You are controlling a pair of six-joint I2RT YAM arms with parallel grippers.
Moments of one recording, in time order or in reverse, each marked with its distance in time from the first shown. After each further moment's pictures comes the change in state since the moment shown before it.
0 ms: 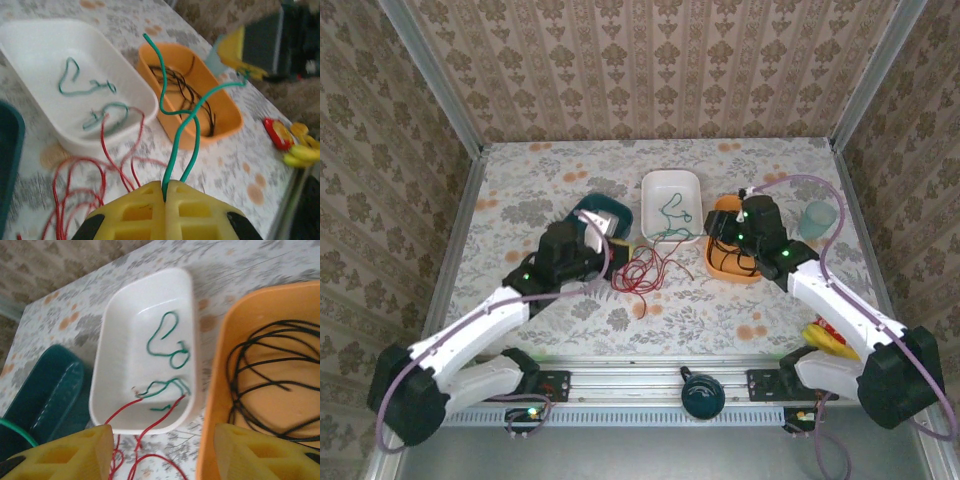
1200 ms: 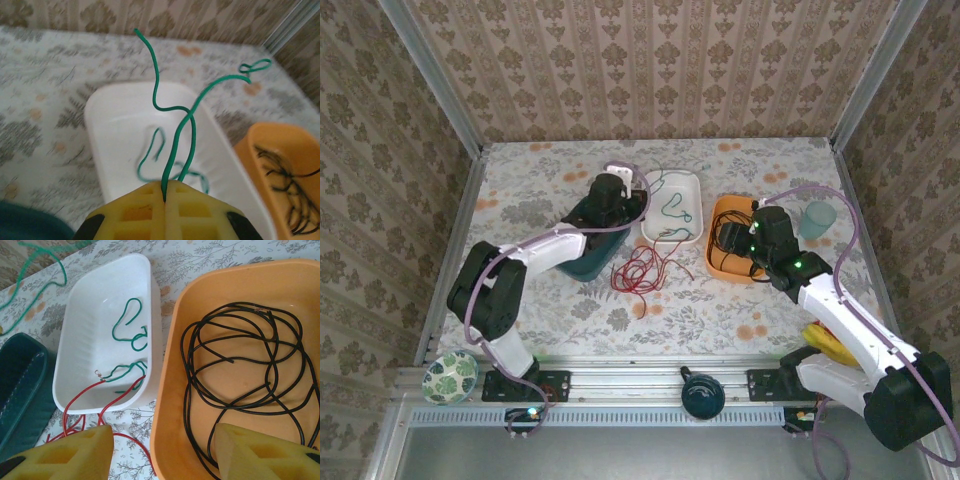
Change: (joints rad) left arm 0.047 0.618 0.358 0.267 -0.271 -0.089; right arm -0.024 -0.106 -0.052 -0.124 0.027 -0.042
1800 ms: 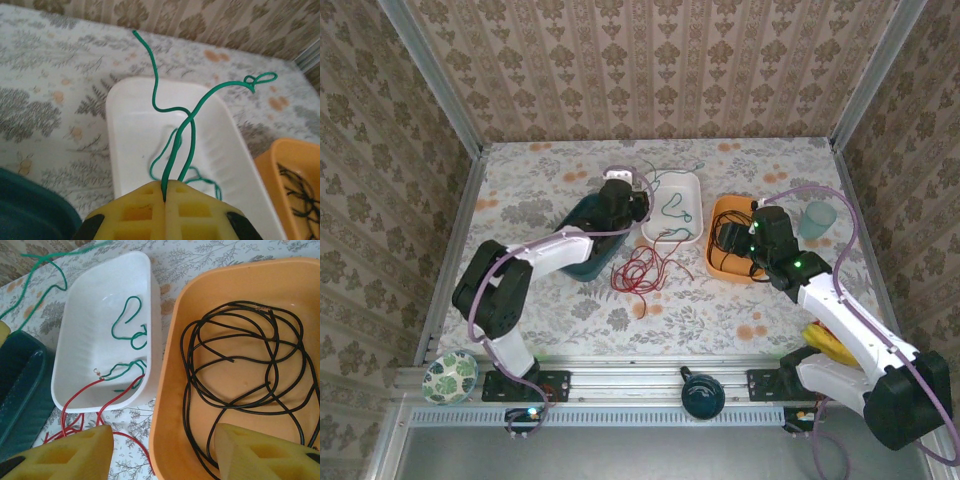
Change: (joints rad) left arm -0.062 0.033 0.013 -0.058 -0.203 -0.108; right arm -0.003 0.008 0.000 -0.001 -0.008 -0.008
